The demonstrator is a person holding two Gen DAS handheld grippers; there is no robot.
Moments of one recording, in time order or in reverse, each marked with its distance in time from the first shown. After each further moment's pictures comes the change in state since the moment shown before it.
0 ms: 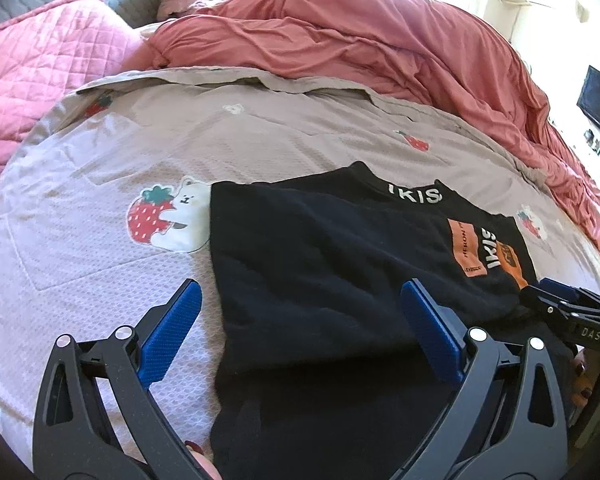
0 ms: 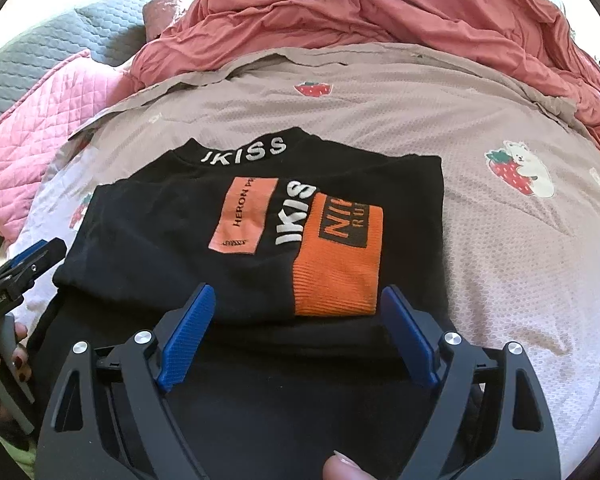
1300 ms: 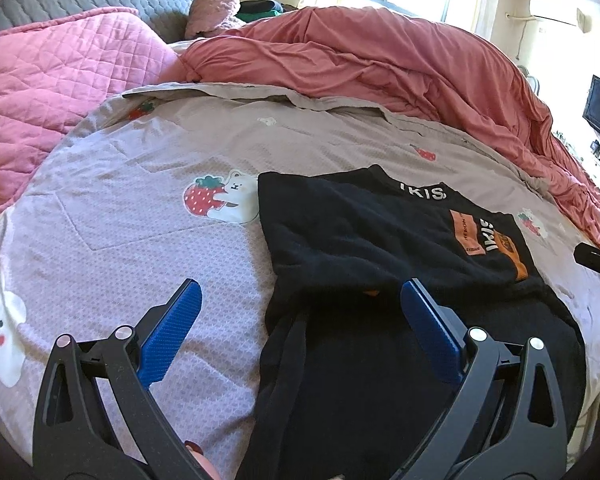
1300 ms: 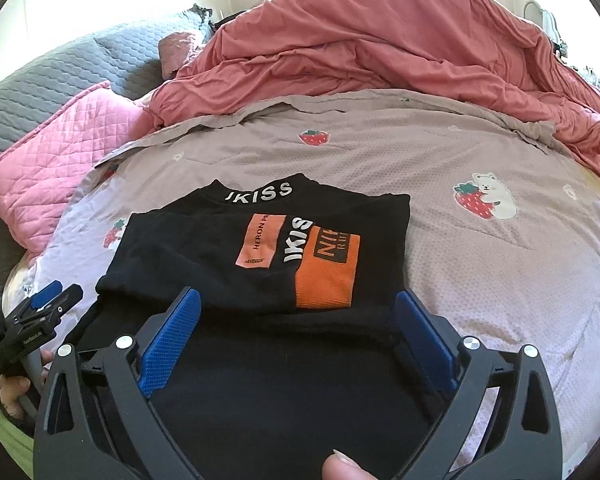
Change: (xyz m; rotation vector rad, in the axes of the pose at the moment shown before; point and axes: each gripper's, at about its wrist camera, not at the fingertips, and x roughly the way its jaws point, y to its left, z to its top) left arm -0.051 0.014 -0.038 -0.015 -0.087 0.058; right arm -0.071 -0.006 -0.011 -0.002 -0.122 0.027
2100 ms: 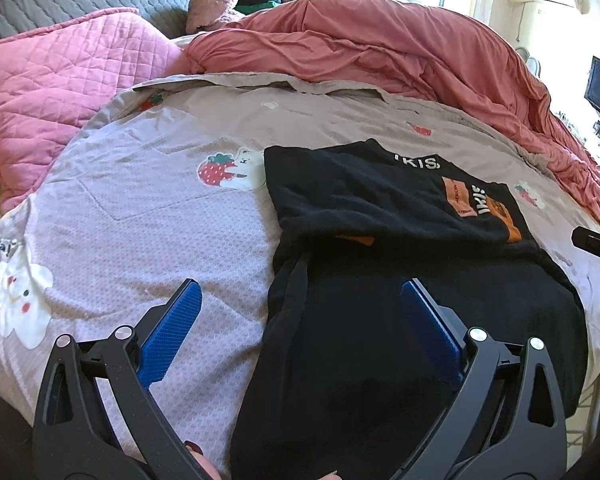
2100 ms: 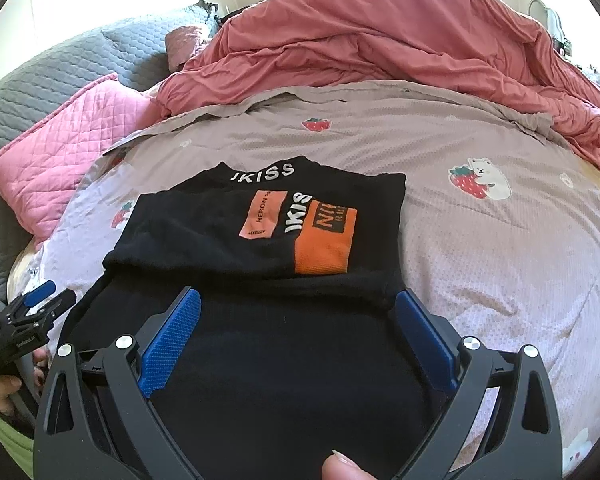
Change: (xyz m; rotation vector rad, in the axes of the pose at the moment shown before) left arm -0.032 -0.008 -0.026 0.037 0.053 0.039; right arm -0.015 -0.002 -0.024 -0.007 0.019 0.017
